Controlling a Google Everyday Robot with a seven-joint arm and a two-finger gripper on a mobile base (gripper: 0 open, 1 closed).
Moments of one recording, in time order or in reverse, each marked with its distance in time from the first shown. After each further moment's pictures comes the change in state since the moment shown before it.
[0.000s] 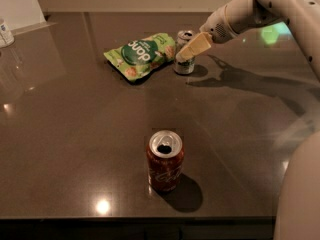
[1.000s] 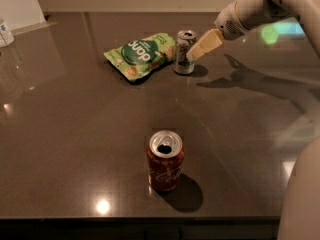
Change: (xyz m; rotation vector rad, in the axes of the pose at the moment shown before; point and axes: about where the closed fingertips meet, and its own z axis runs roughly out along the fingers) arm 0.012 -0.021 -0.025 0.091 0.053 -0.005
